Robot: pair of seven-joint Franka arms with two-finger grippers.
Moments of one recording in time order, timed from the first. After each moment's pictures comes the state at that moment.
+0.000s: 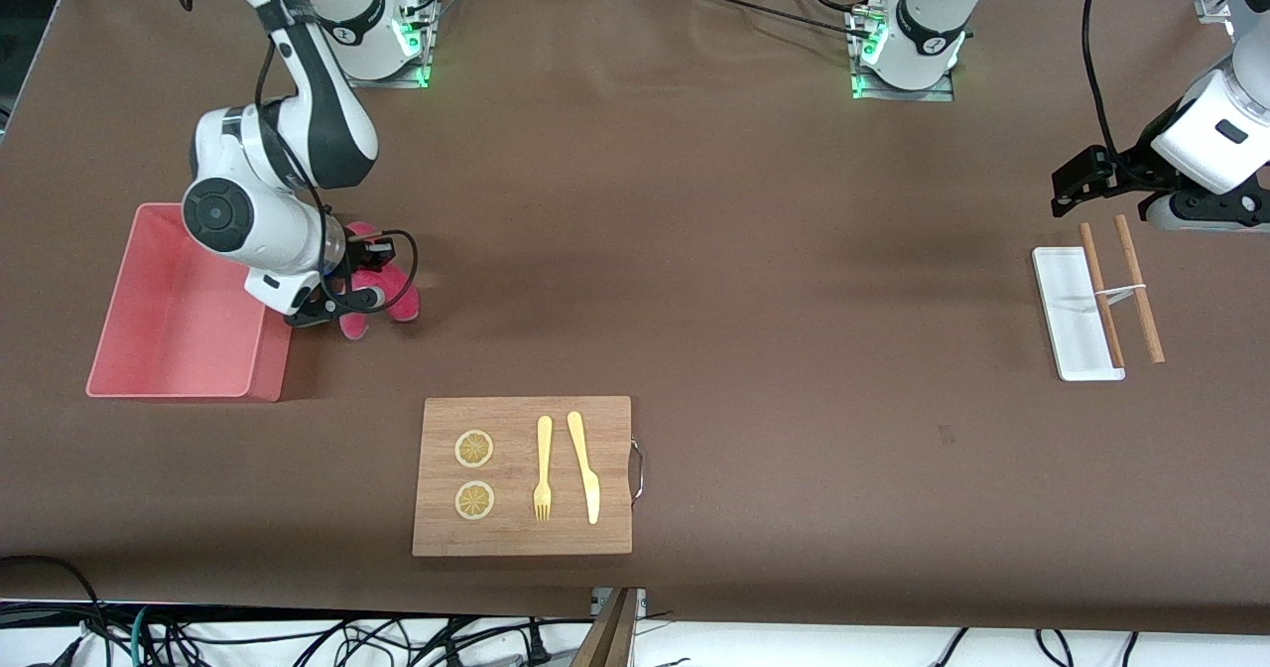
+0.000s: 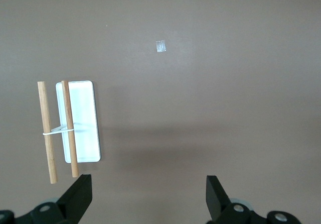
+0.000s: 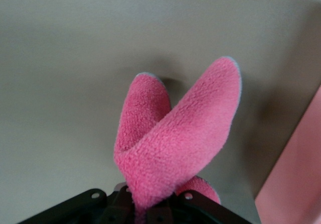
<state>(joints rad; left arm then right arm) 0.03 -0.04 -0.06 -1.72 0.02 1.67 -0.01 0.34 0.28 -0.13 -2.05 0.08 2.12 -0.09</state>
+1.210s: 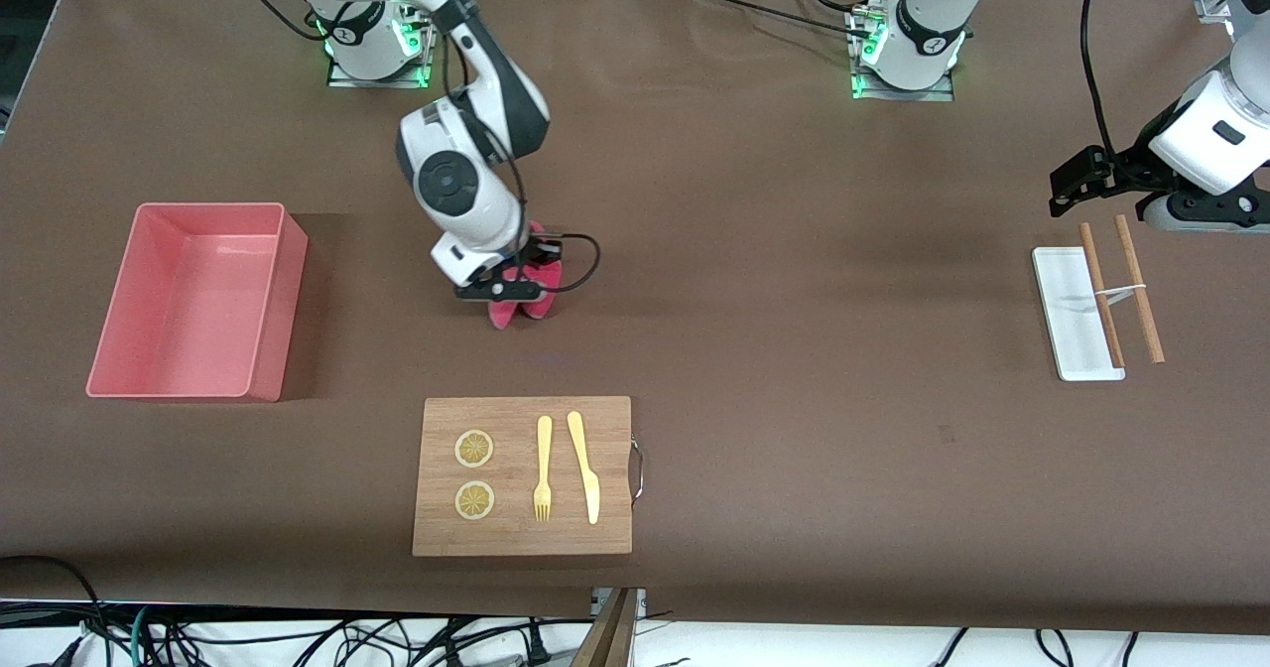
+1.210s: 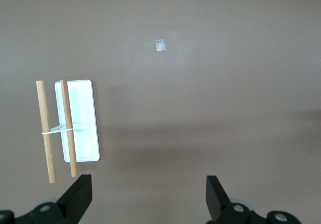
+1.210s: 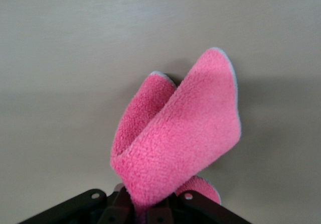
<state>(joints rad) 0.03 -0.04 -0.06 -1.72 0.02 1.67 -0.01 0.68 0.45 -0.04 -1.91 0.22 2.31 0.56</state>
